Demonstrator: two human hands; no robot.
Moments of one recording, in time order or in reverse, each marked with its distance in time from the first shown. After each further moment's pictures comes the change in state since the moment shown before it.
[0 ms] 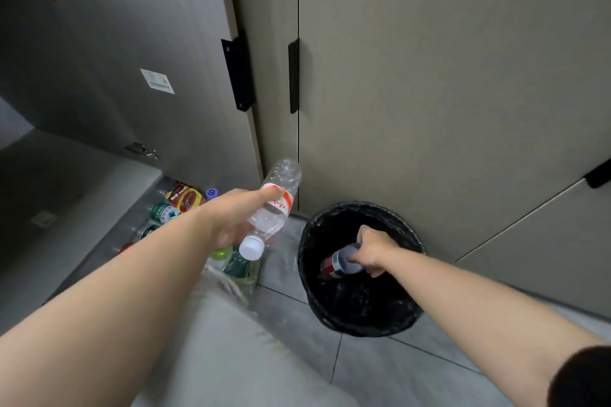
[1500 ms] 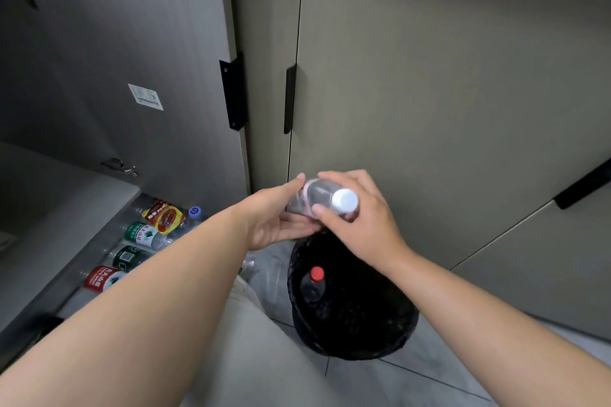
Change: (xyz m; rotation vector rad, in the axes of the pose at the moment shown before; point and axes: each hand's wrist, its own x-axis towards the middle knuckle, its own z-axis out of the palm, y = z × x) left_hand 0.026 0.032 0.041 -0.171 -0.193 0.047; right_hand -0.089 -0.064 -0.062 0.378 0.720 -0.819
